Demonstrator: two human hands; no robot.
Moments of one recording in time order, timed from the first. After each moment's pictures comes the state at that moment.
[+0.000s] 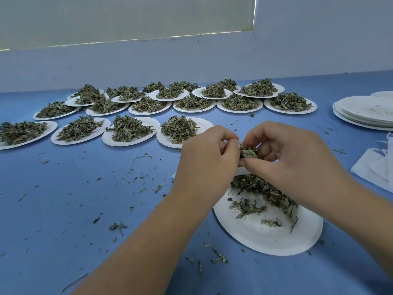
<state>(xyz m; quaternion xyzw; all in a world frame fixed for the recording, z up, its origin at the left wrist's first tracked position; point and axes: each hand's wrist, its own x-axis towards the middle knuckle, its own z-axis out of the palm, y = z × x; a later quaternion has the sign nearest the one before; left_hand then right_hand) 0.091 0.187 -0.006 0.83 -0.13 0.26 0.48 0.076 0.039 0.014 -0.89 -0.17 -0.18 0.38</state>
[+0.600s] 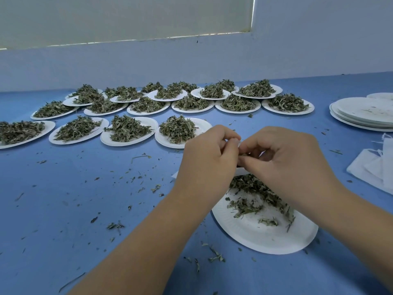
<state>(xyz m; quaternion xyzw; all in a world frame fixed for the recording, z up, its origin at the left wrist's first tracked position) 0.087 0.183 -0.003 0.81 -0.14 0.21 0.52 0.078 0.045 0.007 -0.88 -0.19 -0.23 0.38</state>
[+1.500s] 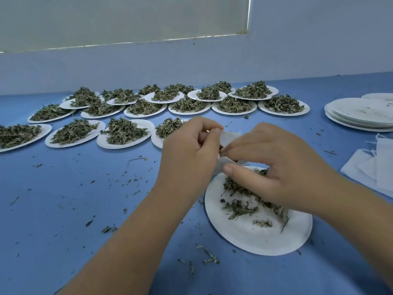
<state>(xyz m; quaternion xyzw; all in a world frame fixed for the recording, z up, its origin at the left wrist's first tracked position) 0.086 0.195 0.008 0.79 -0.12 0.25 0.54 0.082 0.032 0.013 -0.88 -0.37 -0.23 0.19</state>
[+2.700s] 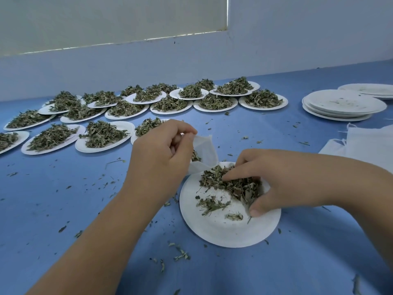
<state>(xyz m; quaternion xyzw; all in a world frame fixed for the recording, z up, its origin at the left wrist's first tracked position) 0.087 0.198 -0.001 0.84 -0.19 0.32 0.39 0.083 -0.023 0.016 -0.94 -0.29 0.14 0.10</state>
